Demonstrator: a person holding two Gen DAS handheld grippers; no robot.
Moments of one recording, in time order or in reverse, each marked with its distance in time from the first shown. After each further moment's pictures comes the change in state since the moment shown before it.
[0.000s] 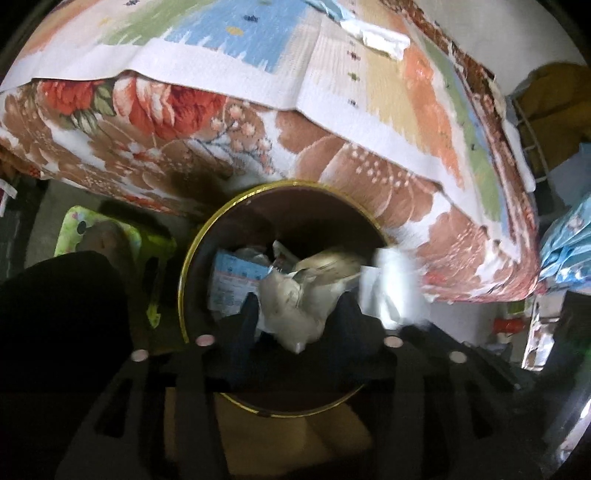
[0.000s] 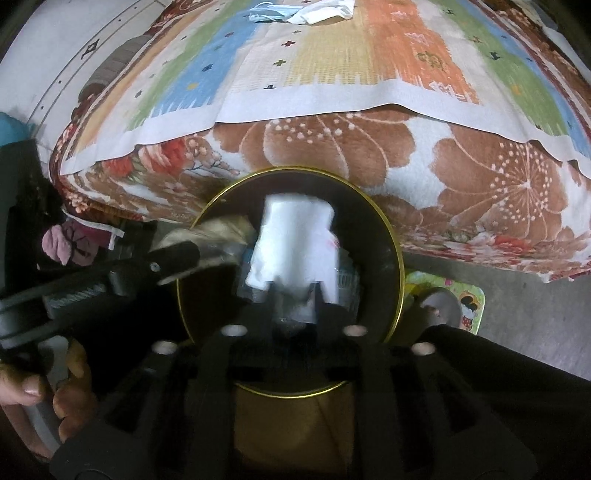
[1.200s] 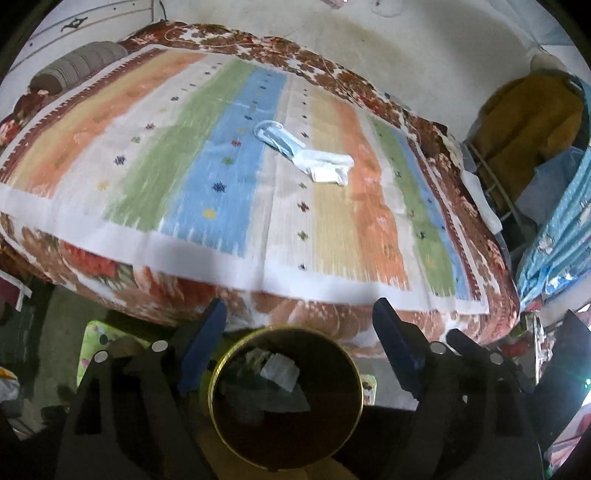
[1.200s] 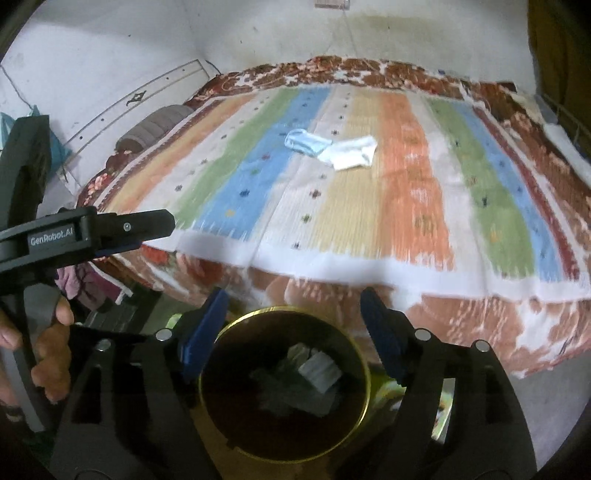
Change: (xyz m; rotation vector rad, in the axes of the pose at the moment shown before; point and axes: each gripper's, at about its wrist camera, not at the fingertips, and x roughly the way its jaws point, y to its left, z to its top) left arm -0.113 -0.036 0.071 0.138 -0.333 -0.026; right arm -0.104 0.026 0.061 -0.168 -0.387 -0.012
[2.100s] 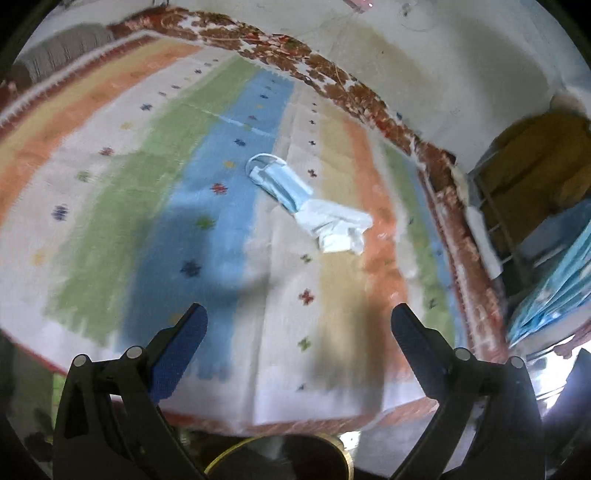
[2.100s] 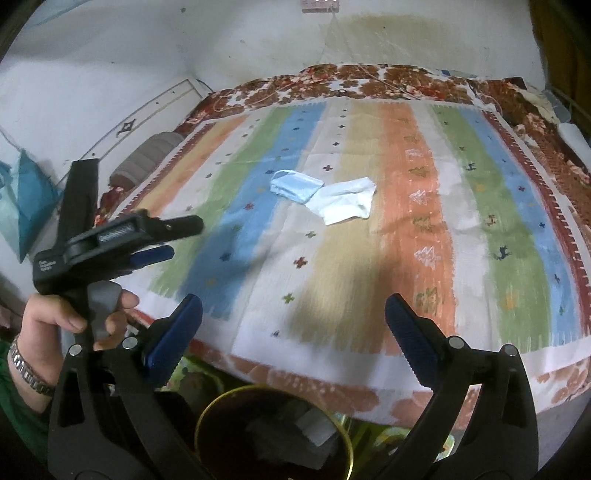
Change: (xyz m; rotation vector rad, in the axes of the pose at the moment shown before) left arm 0.102 0.030 0.119 -0.096 0.000 -0.098; right arm 0.059 -0.051 0.101 0.067 -0.016 0.053
